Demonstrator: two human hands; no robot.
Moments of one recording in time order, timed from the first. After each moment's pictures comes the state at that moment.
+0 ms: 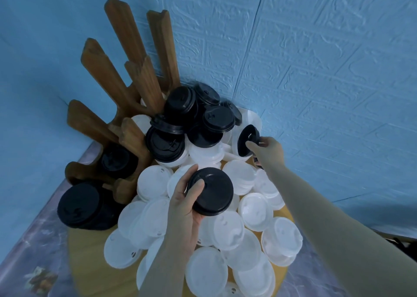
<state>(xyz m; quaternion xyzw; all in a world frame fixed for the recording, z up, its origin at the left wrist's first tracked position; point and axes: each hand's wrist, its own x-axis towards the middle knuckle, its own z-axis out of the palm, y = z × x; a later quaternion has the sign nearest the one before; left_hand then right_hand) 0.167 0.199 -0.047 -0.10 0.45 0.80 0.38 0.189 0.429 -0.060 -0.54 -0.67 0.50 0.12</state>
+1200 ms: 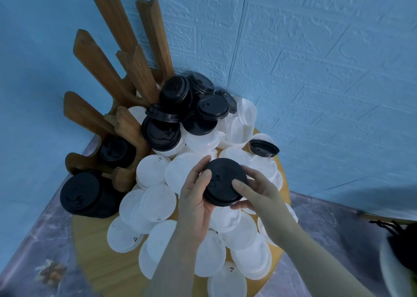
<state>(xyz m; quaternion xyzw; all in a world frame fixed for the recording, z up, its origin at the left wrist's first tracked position) 0.193 0.207 -0.040 -0.07 0.43 0.80 0.41 0.288 0.314 -0.010 -0.38 -0.56 0.73 0.09</state>
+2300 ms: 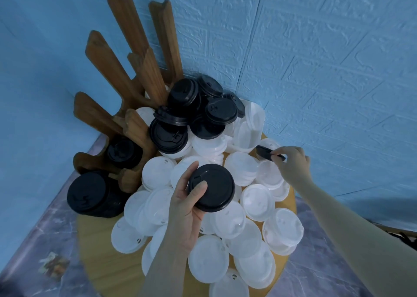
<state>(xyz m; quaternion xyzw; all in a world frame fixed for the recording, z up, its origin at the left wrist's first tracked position) 0.178 0.186 -0.052 -0.09 0.41 0.82 0.39 0.260 0.454 -0.090 -0.45 -0.85 0.26 0.06</state>
